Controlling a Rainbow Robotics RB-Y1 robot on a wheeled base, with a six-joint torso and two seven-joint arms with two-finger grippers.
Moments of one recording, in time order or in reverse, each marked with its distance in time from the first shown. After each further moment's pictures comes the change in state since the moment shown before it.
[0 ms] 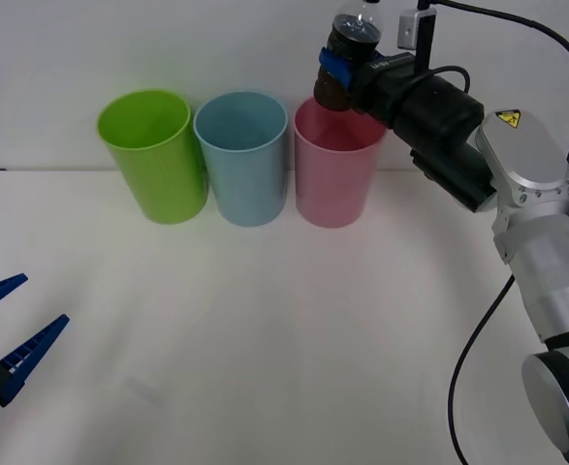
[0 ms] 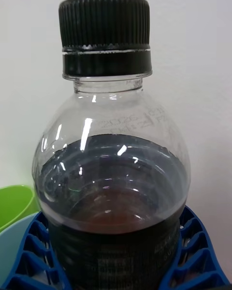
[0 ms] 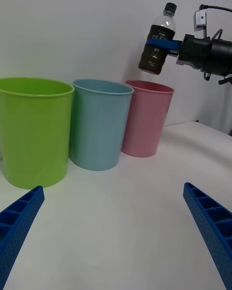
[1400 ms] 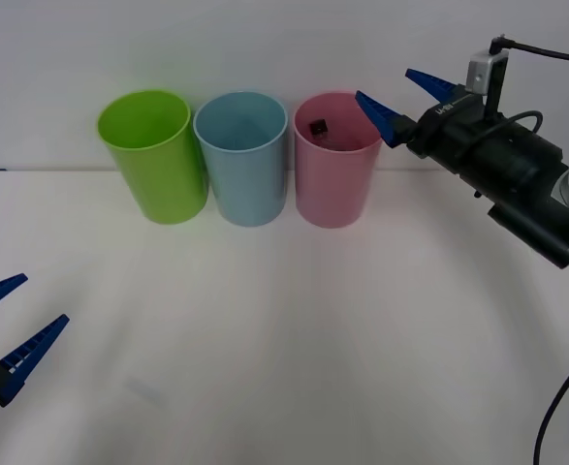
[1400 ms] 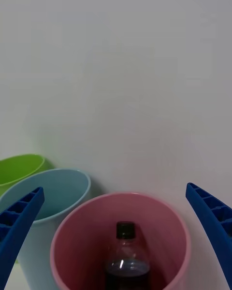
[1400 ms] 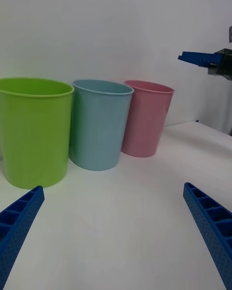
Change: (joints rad) right arm 0.332 -0.201 -0.003 -0.342 -0.134 -0.083 -0.006; left arm 0.000 0.000 0.000 0.000 0.000 0.000 0.000
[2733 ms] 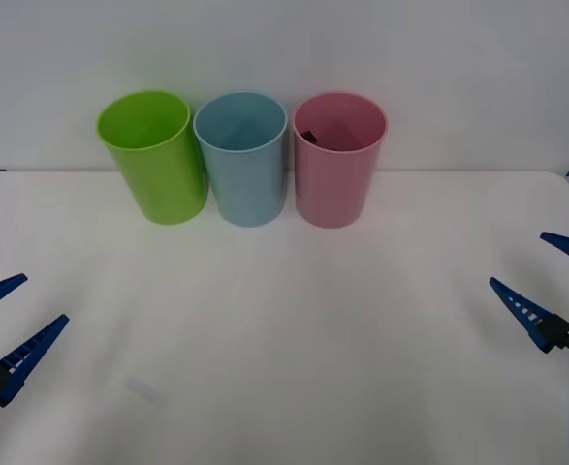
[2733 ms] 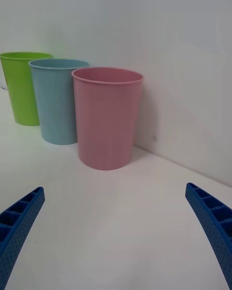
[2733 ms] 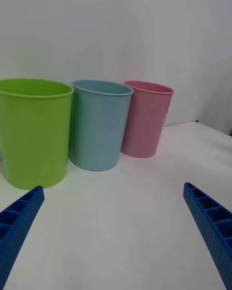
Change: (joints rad) right arm 0.721 -0.060 -0.362 -0.226 -0.208 -0.373 0.430; left arm 0.000 0.000 0.000 0.000 0.000 0.000 0.000
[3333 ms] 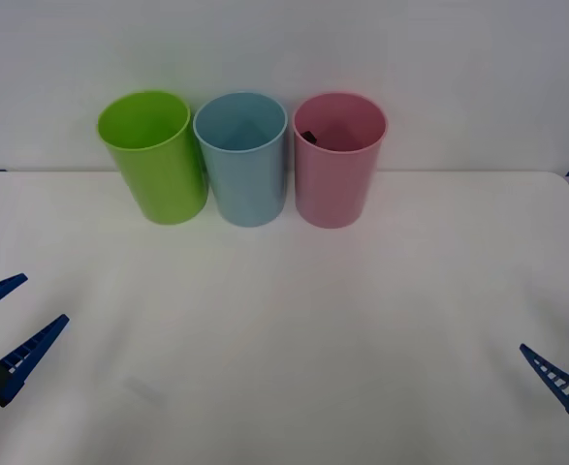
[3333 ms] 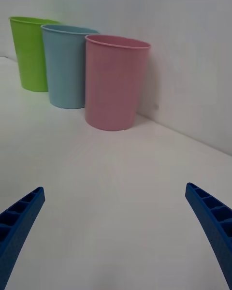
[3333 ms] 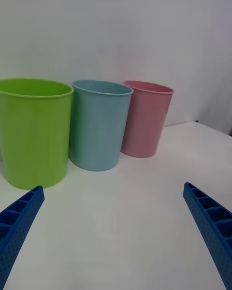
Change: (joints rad) right arm 0.207 0.000 -0.048 0.005 -0.086 -0.080 0.193; left arm 0.000 0.000 0.000 0.000 0.000 0.000 0.000
